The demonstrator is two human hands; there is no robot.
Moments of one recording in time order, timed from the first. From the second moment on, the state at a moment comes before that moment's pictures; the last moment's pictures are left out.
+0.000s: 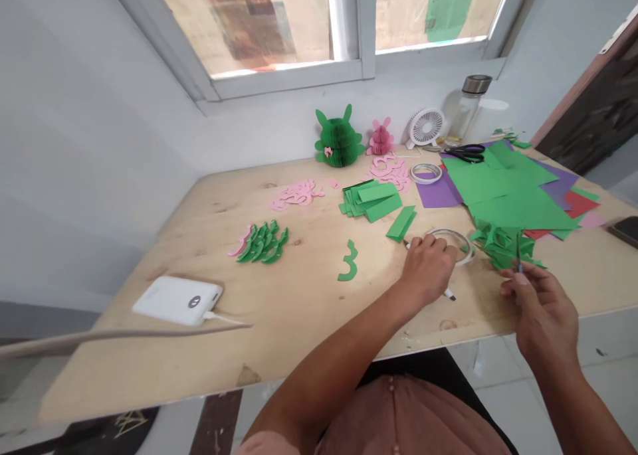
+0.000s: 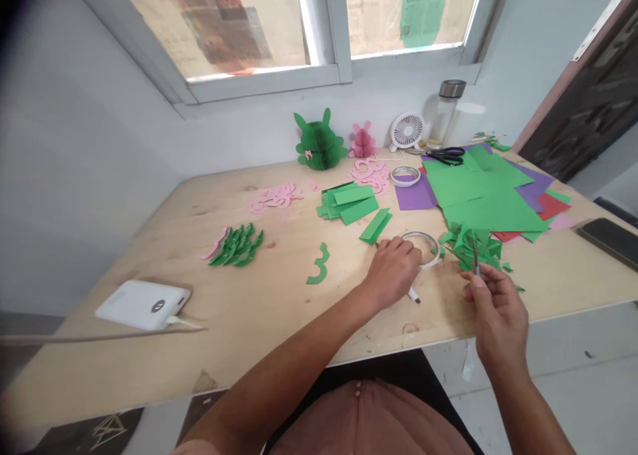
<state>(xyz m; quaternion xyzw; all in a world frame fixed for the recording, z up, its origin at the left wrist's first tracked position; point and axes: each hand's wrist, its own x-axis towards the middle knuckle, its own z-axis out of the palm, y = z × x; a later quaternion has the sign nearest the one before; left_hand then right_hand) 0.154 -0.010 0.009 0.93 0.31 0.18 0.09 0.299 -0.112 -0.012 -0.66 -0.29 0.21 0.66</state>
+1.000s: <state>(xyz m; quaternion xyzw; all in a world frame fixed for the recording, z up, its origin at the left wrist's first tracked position) 0.124 -0.020 0.010 0.73 0.29 0.35 0.50 0.262 -0.082 0.026 -0.67 -0.32 0.22 0.64</state>
